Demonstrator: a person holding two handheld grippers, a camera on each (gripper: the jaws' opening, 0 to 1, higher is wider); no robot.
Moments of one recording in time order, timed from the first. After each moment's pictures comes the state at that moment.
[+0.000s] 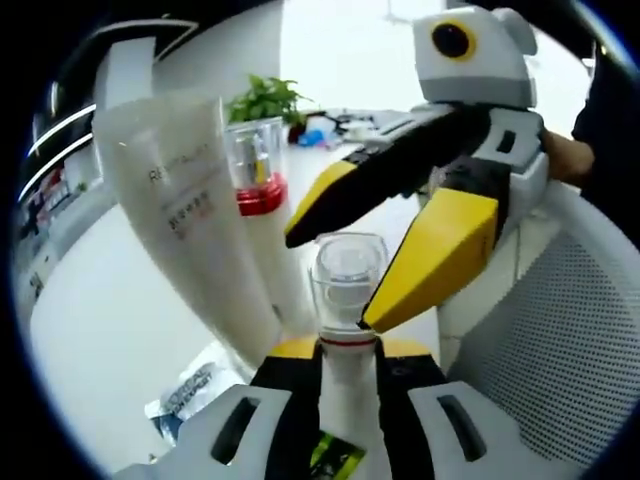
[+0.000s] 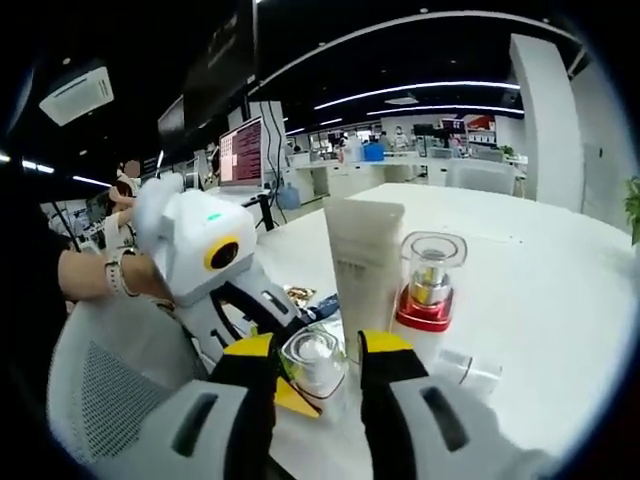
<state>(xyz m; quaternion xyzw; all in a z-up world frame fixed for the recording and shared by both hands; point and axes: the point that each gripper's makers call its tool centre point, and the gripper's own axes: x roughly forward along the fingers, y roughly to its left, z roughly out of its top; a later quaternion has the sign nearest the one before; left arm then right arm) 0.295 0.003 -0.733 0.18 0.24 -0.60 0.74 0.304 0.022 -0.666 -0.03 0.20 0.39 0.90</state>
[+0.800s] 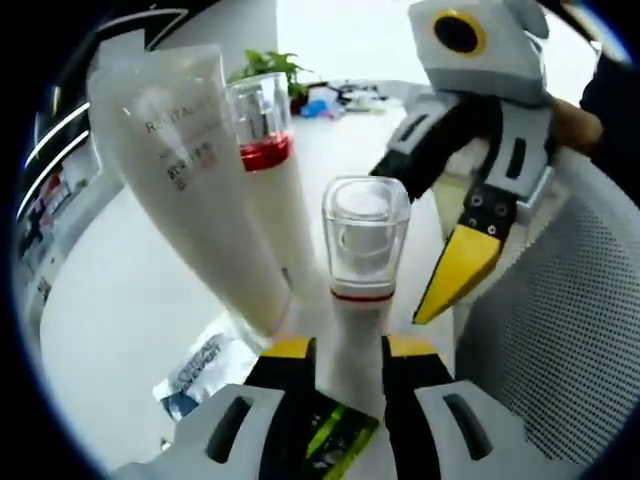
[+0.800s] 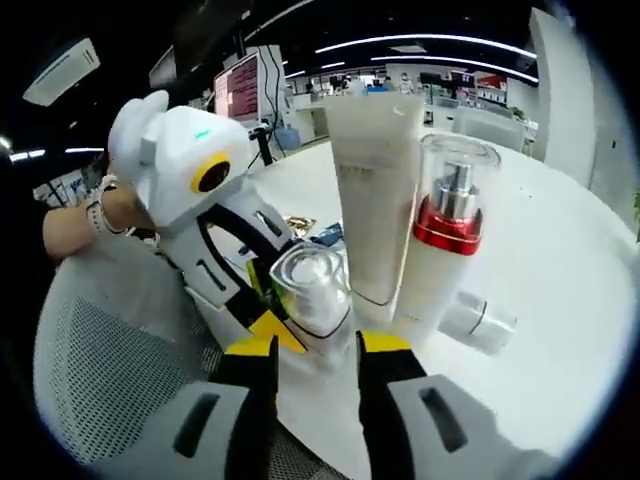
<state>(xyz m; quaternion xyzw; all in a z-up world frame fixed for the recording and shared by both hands) 0.297 0.023 -0.753 0.24 0.28 -0.59 0.72 0.288 0.015 -0.726 -0.08 0.34 0.39 0.85</state>
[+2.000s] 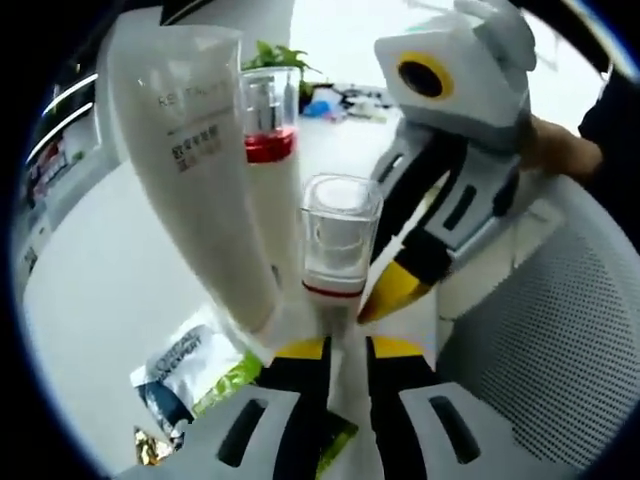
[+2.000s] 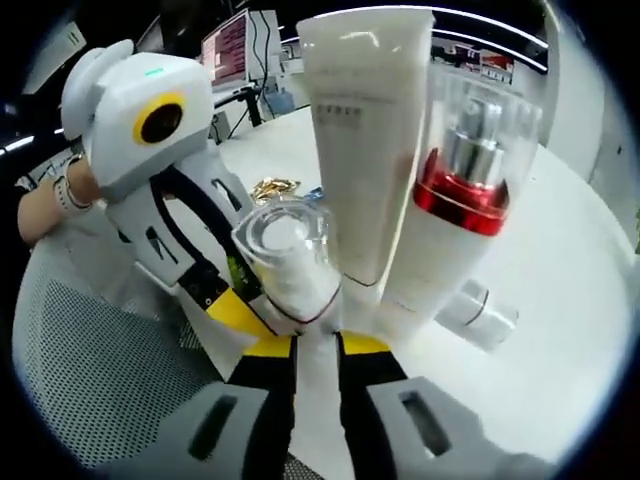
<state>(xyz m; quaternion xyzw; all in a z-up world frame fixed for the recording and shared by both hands) 0.292 0.020 -0.750 0.18 0.30 -0.59 0.73 0.302 0.005 -0.749 -0.13 0.38 0.37 0.84</state>
